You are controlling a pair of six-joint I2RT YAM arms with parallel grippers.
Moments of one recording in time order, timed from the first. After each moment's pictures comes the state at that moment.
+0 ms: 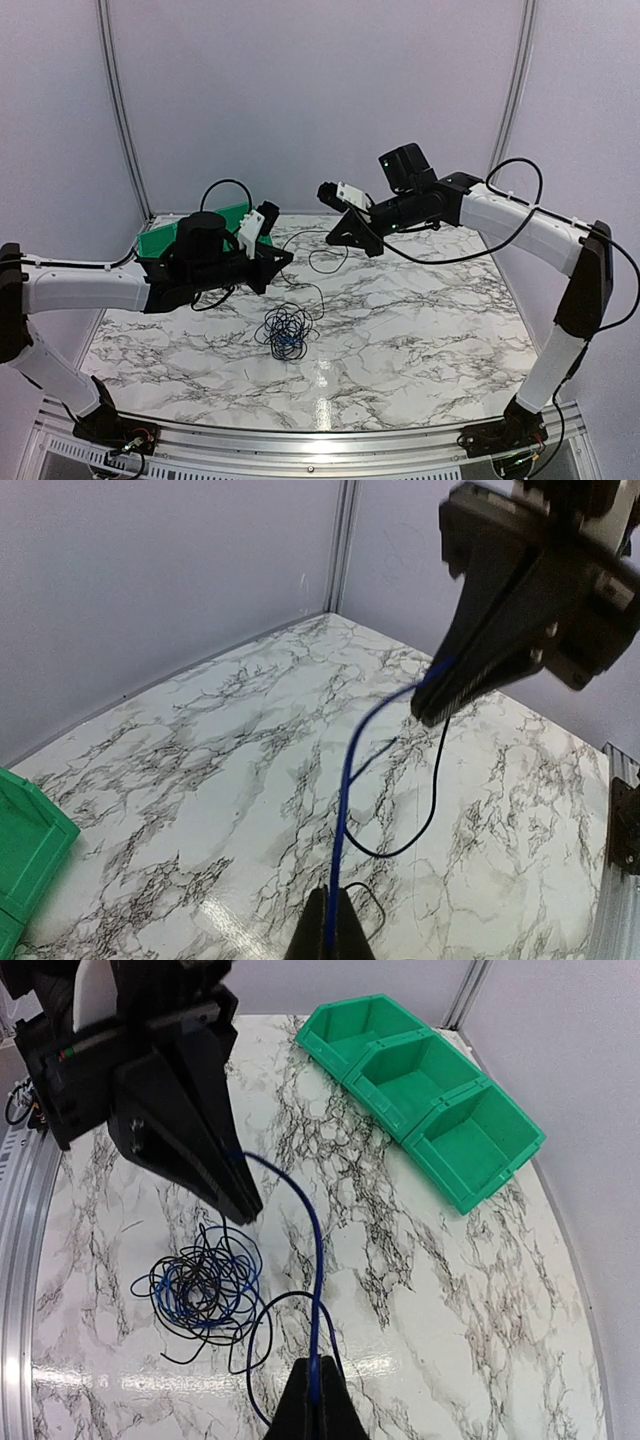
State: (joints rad) left arm -0.83 1.48 0.89 0.29 0.11 -0.10; right arm 0.67 1.73 1.62 -0.60 -0.55 -0.60
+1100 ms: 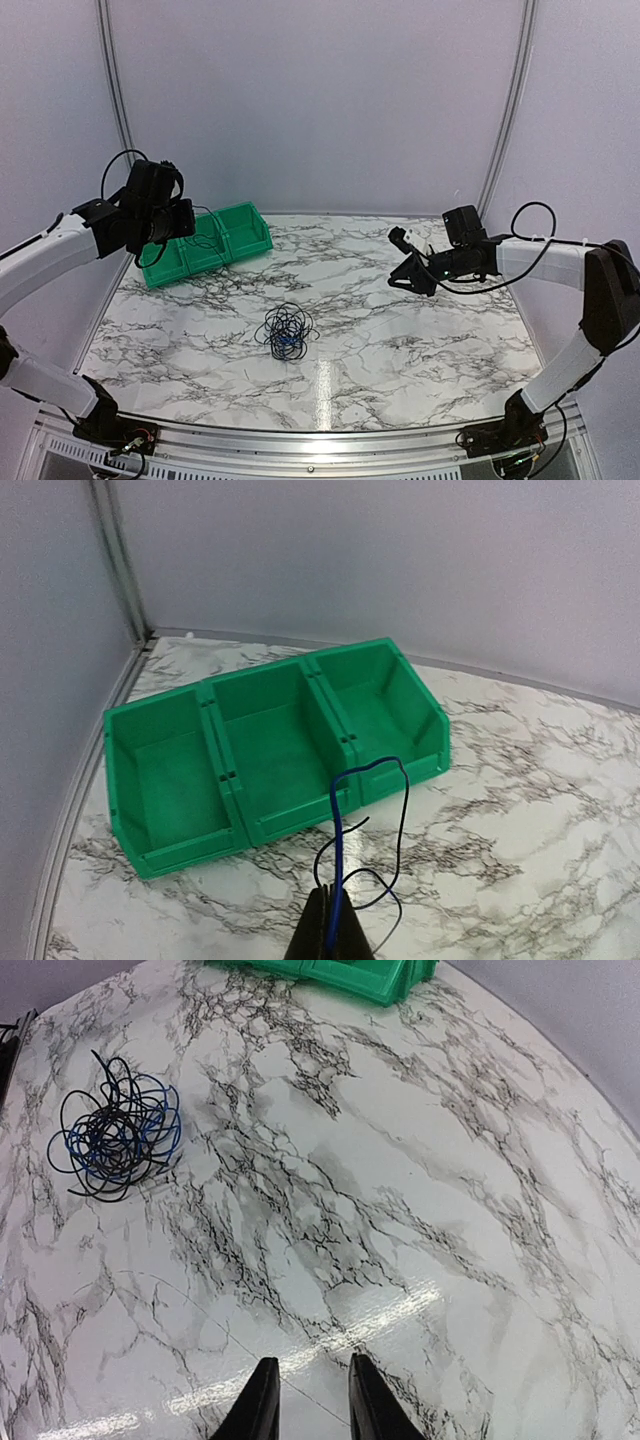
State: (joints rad) left arm -0.55 1.31 1.17 -0.48 -0.44 -0.43; right arm 0.34 1.54 0.97 -0.26 -0.64 -0.52
